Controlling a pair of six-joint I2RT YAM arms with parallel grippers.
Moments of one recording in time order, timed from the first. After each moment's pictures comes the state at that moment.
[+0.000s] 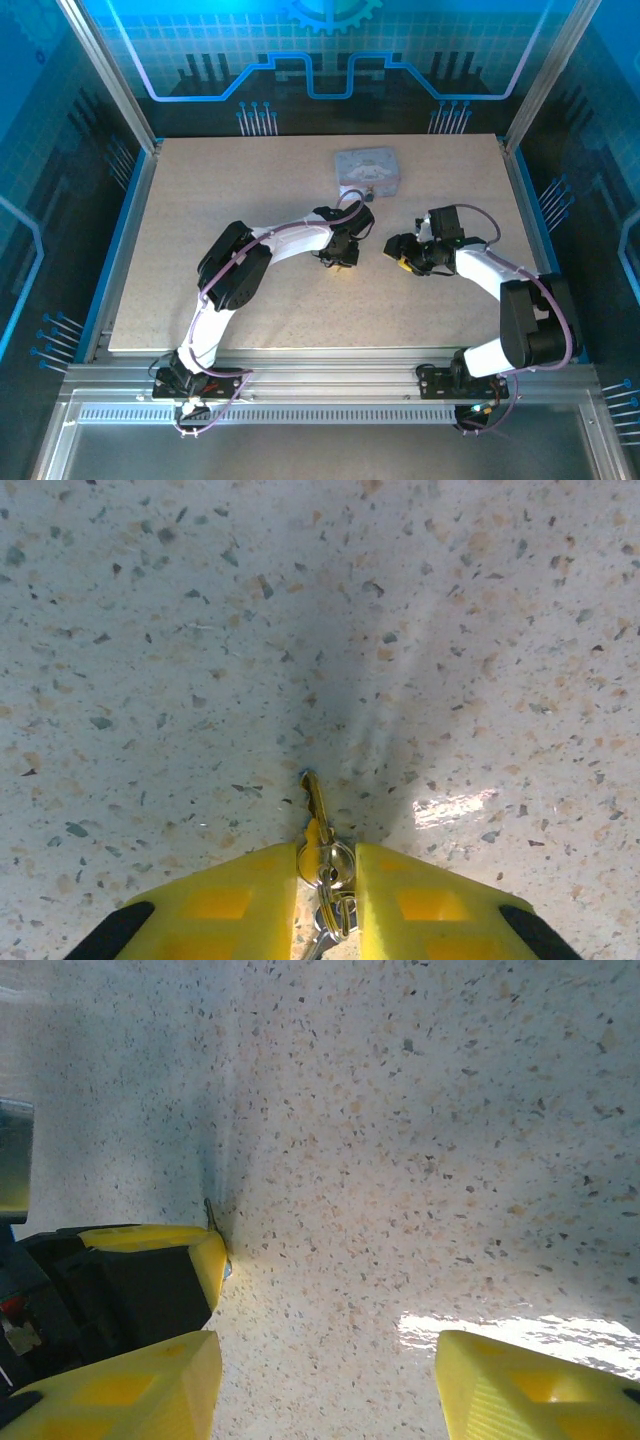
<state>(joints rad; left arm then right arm) -0.77 2.17 1.61 -0.78 -0.06 -0.64 0.15 1.45 0.72 -0.29 -0.51 0.67</state>
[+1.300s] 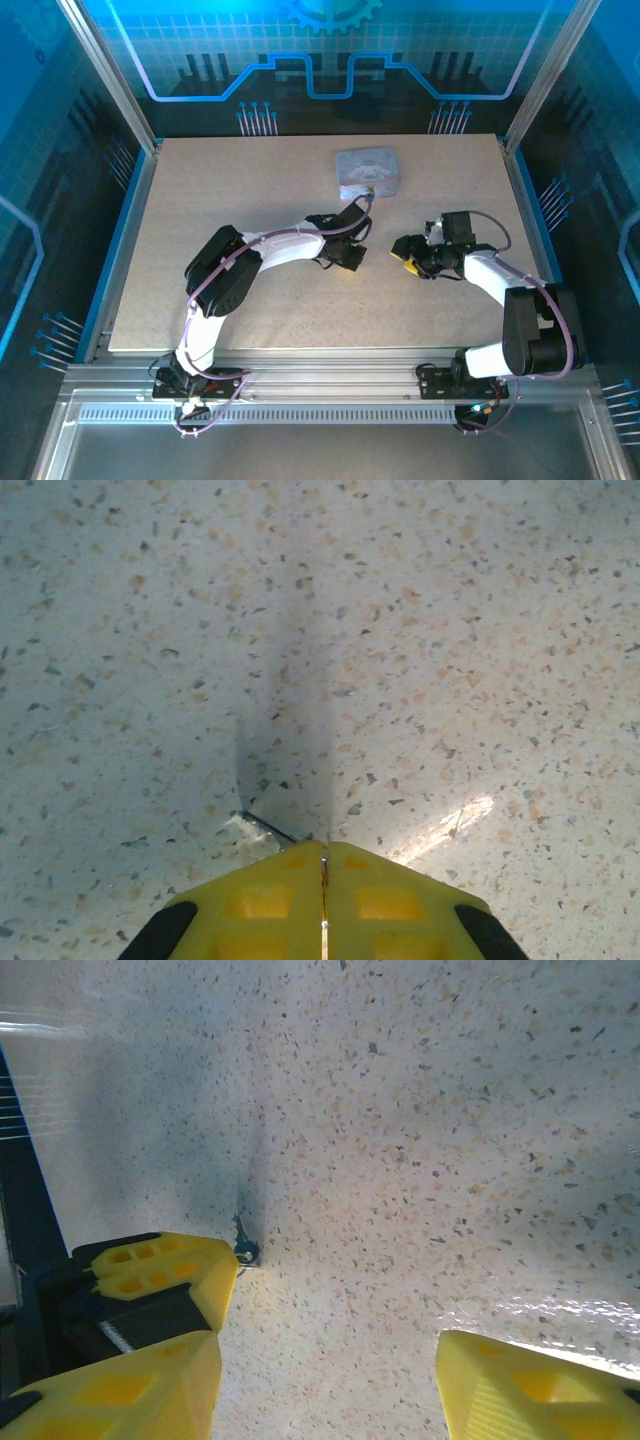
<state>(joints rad) -0.78 2.07 1.46 -0.53 0.02 -0.32 0.07 1.40 0.66 -0.27 -0.60 0.71</state>
